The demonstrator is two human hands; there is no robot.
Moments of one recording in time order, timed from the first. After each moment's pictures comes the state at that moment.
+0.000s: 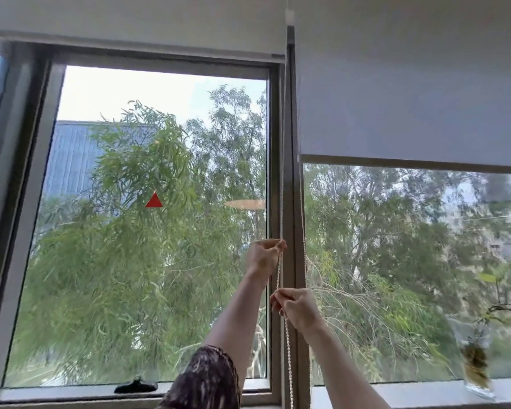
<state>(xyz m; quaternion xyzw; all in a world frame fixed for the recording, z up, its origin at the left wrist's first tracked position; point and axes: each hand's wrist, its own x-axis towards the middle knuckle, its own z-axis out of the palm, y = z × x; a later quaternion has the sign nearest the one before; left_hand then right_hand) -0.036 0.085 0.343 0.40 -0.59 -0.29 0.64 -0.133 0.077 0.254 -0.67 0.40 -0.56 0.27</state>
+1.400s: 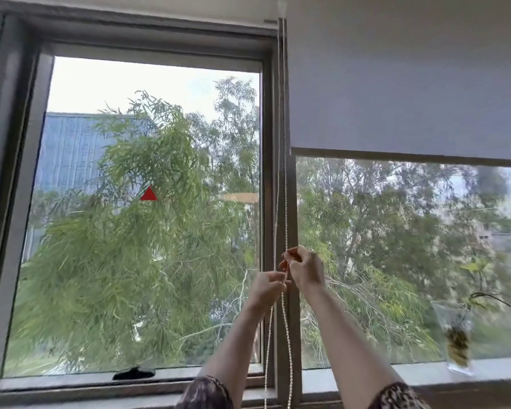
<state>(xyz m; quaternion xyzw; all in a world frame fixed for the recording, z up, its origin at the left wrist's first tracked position) -0.048 0.099 0.268 0.43 -0.66 -0.30 0.53 -0.153 0.103 0.301 -0.63 0.44 -0.63 0.10</state>
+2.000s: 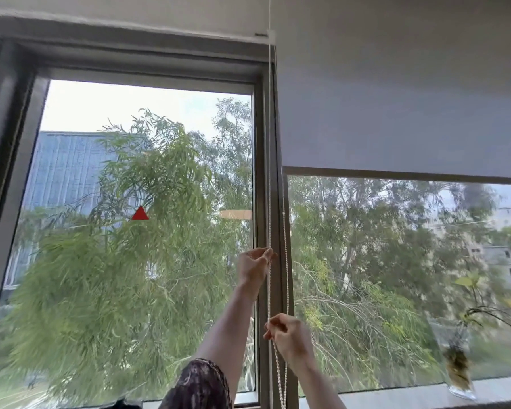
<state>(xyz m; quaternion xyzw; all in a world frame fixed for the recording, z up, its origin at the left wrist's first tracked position) -0.050 0.087 0.343 0.36 -0.56 -0.30 0.68 -0.146 0.092 0.219 -0.68 0.46 -0.55 0.16</state>
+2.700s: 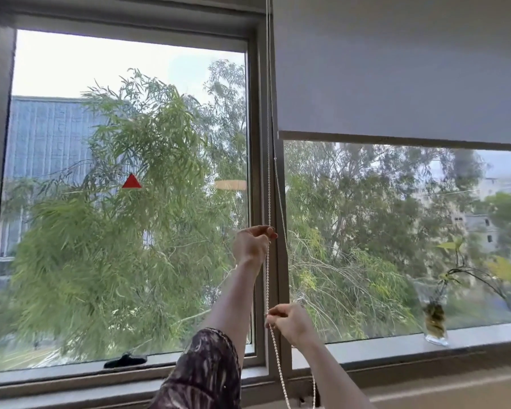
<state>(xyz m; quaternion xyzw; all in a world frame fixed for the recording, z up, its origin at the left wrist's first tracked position) -0.055 0.085 0.317 0.41 -0.53 -0.30 0.68 -0.158 0.095 0.176 -0.70 0.54 -0.44 0.18</state>
